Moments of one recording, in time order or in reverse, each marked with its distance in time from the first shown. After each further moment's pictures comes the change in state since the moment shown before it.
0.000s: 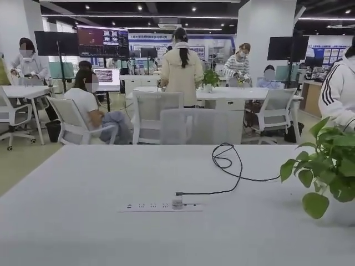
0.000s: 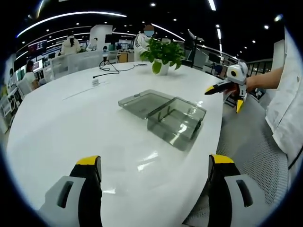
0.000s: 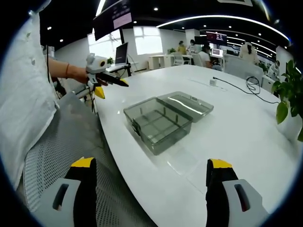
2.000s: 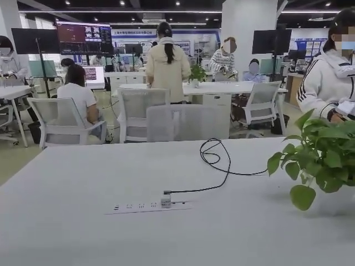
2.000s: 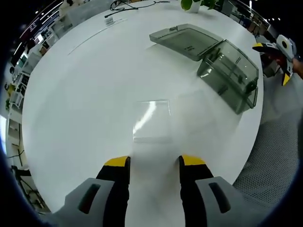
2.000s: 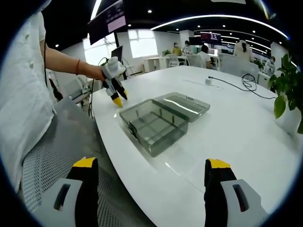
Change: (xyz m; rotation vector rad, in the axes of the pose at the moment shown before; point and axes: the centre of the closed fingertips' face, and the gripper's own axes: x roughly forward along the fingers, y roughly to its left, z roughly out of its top) left arm 0.022 0.074 -0.064 -0.030 0.618 0.205; right arm 0.004 -0.005 -0.001 0.044 -0.026 -0.025
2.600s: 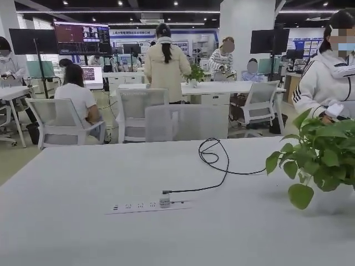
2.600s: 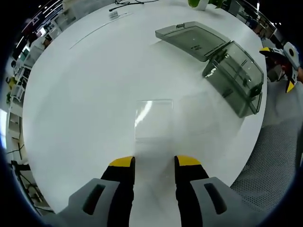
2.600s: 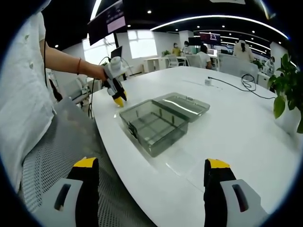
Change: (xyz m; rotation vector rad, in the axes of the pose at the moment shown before) left arm 0.000 0.001 -0.002 -0.036 0.040 0.009; right arm -0.001 0.002 0.001 0.001 -0.005 -0.005
